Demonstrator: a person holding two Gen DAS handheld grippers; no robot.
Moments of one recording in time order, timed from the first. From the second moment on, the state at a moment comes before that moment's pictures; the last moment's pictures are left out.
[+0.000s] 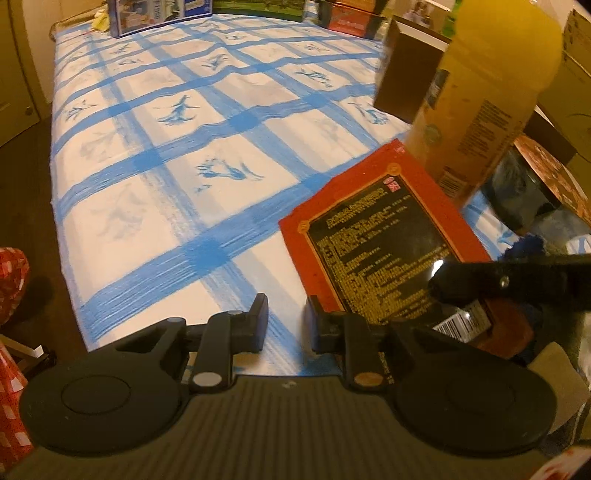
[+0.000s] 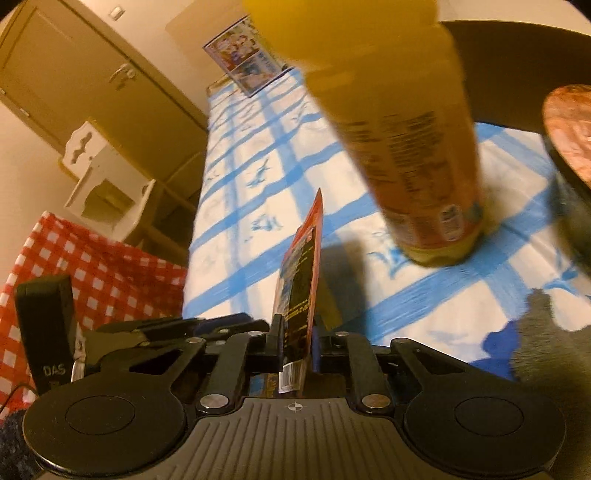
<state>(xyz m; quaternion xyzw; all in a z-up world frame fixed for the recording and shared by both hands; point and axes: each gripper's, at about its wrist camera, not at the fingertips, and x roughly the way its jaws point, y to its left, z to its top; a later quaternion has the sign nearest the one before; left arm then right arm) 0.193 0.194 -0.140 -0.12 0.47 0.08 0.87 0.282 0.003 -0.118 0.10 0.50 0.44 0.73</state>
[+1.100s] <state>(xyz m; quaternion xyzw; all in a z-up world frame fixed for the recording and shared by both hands) 0.152 0.132 -0.089 -0.11 0.44 0.02 0.89 0.209 -0.137 -0.033 0.17 0.42 0.35 0.82</state>
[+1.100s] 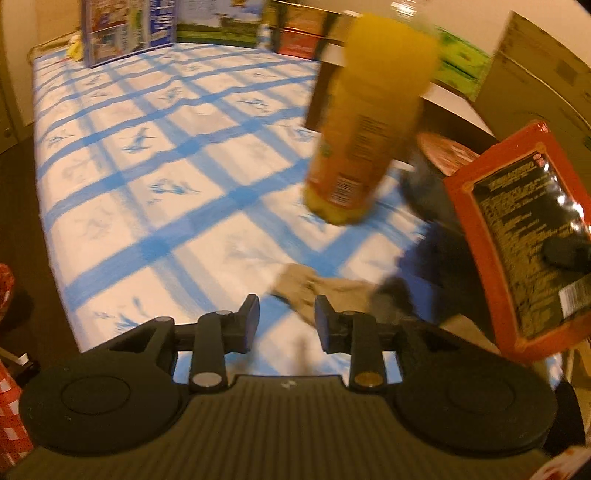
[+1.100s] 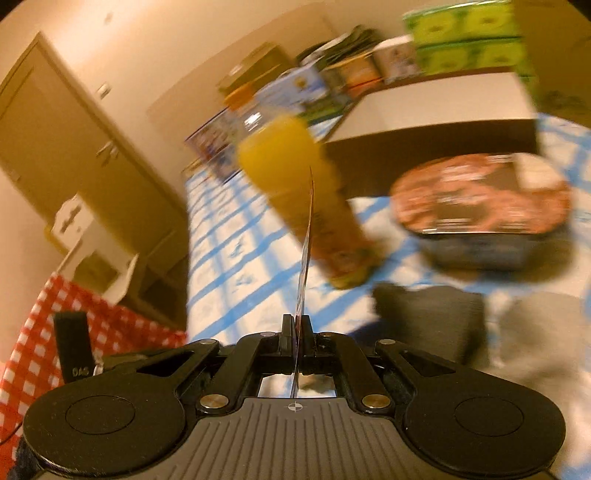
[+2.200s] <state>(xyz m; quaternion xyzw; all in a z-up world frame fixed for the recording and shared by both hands) 0.143 -0.009 -0.104 -0.04 0.47 -0.15 0.87 0.171 -0.255 -0.047 0.23 0.43 0.24 0.84</state>
